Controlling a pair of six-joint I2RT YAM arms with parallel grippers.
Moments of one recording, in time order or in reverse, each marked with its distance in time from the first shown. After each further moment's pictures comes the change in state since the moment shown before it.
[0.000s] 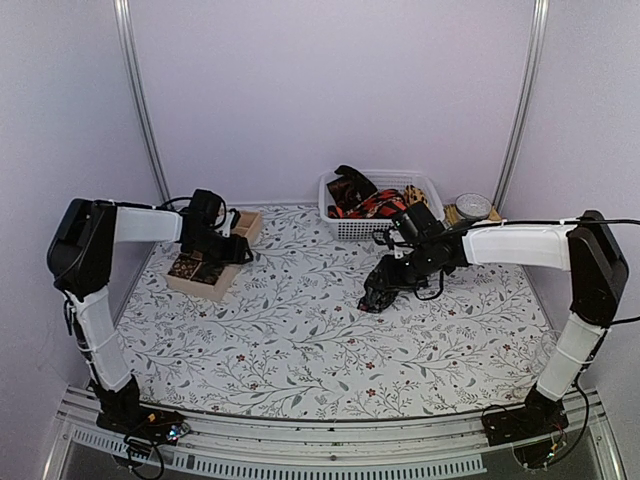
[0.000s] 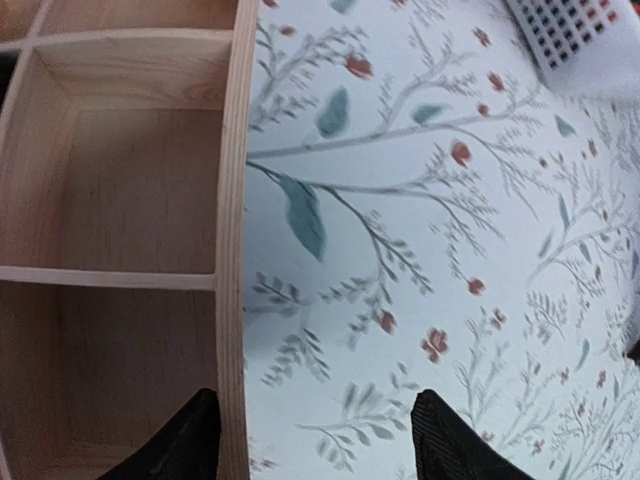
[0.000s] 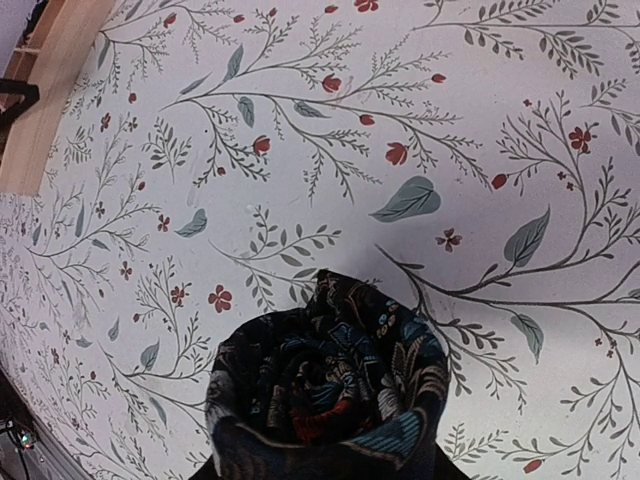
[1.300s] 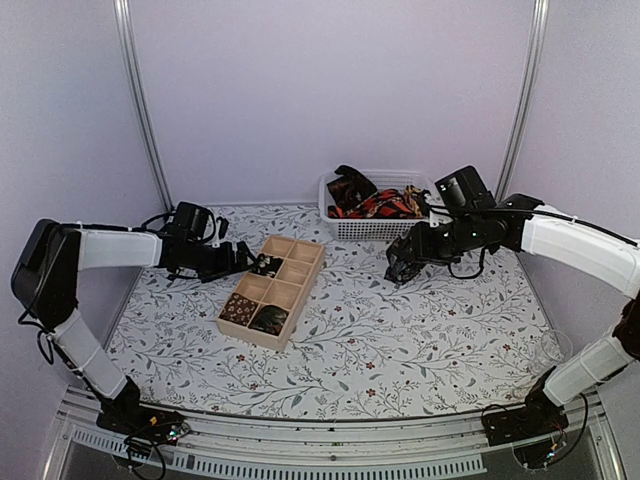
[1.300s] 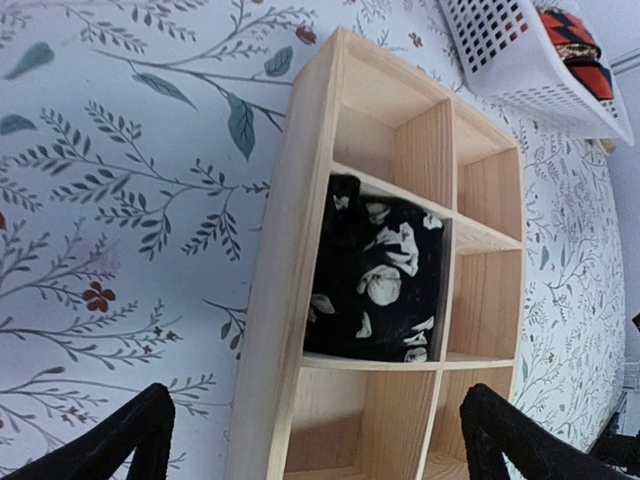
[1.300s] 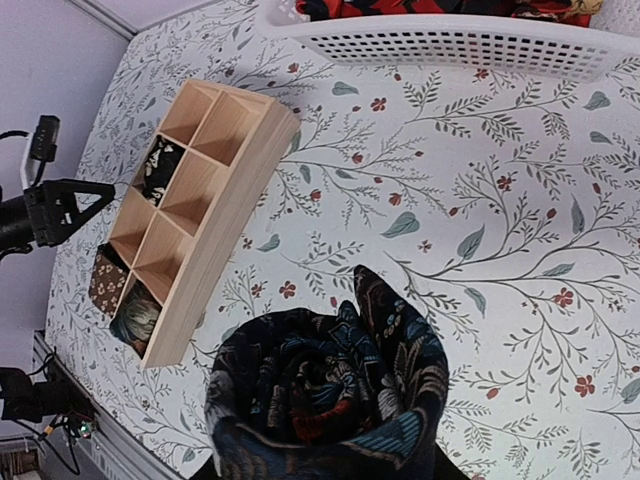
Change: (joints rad) left arm -0.077 -0.320 -0.333 0.145 0.049 -0.274; right arm -0.041 -0.328 0.022 -0.181 0.012 0.006
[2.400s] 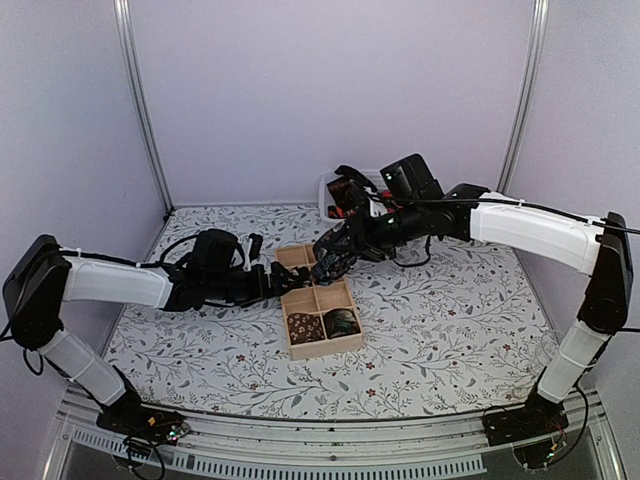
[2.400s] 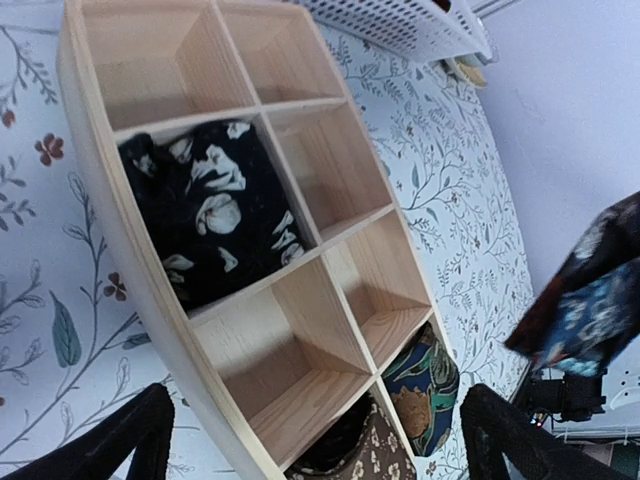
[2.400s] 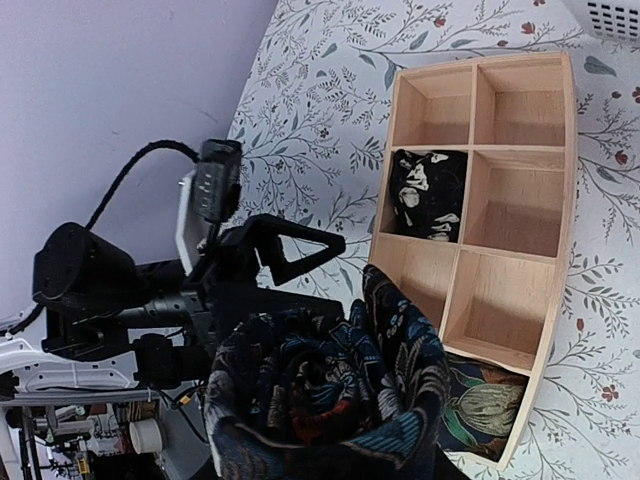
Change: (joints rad) left arm -0.330 -0.084 -0.229 0.363 0.019 -0.297; right arm 0.139 0.258 0.253 0.161 -0.298 0.208
